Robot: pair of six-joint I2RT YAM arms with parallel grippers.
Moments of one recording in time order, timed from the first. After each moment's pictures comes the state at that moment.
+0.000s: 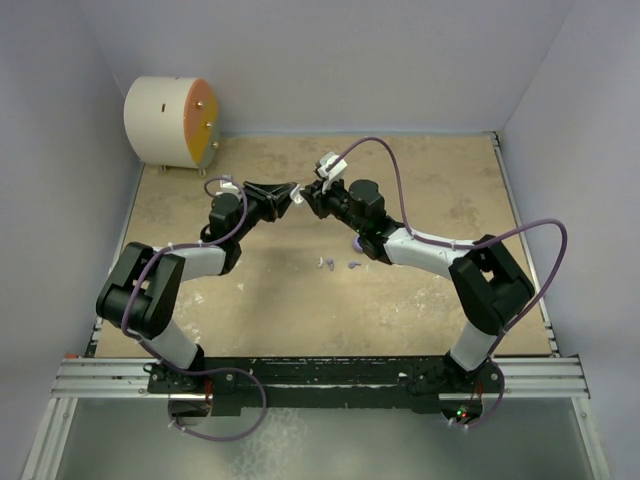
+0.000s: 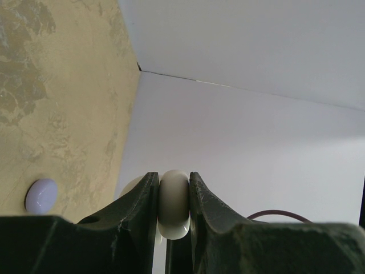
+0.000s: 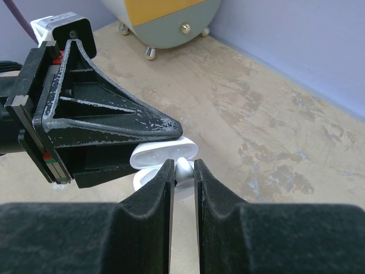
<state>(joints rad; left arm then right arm) -0.33 1.63 0.67 0.88 0.22 -1.68 0.69 1.72 1.03 0.62 -0.09 -0.02</state>
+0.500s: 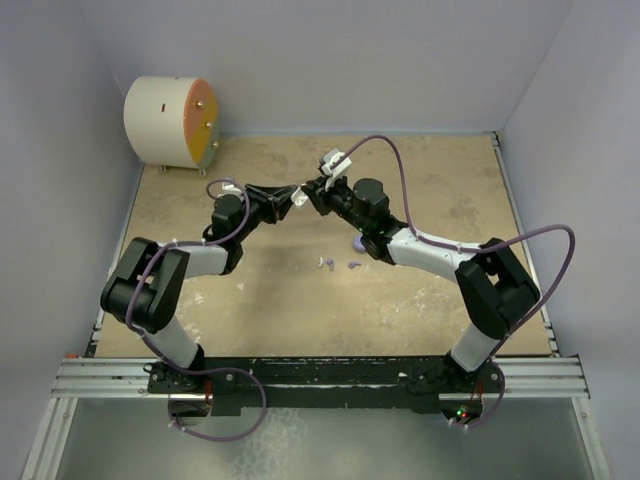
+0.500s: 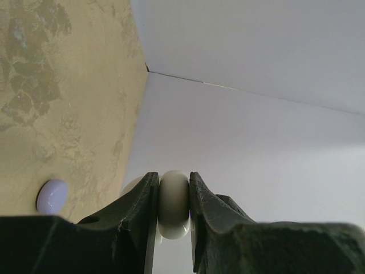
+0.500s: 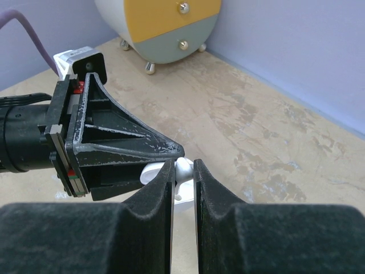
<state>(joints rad) -0.33 1.66 0.67 0.90 0.22 -1.68 0.69 1.68 1.02 0.64 -0.09 -0.02</state>
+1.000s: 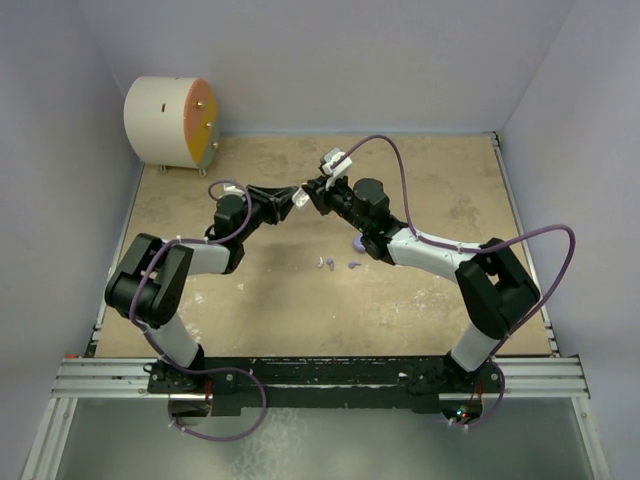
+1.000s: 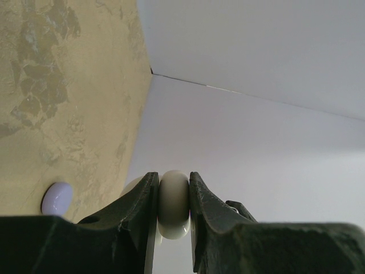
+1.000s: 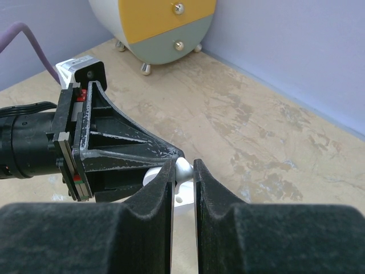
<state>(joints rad) -0.33 1.70 0.68 0.91 0.21 -1.69 0.69 1.68 1.02 0.64 -0.07 -0.02</state>
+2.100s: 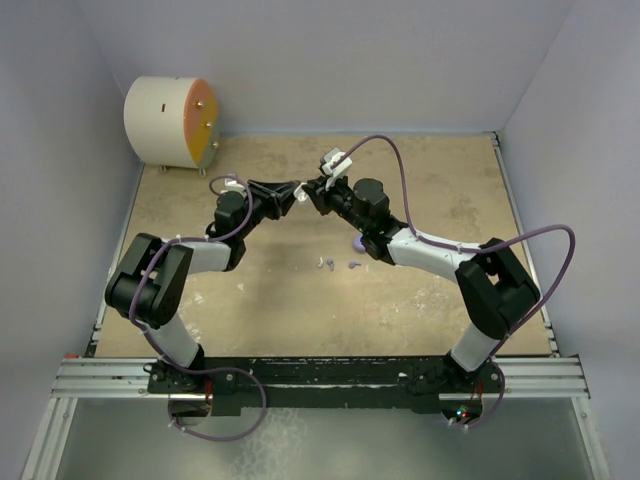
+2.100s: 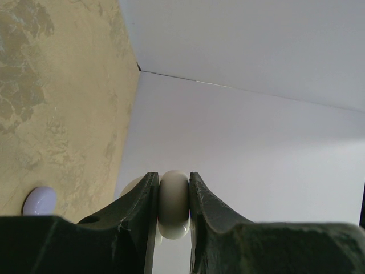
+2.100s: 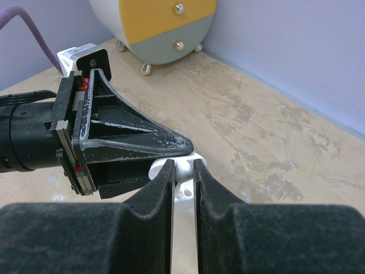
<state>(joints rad) -0.34 1.70 0.71 0.93 0.22 -1.69 0.69 1.68 1.02 0.64 -0.07 -0.02</state>
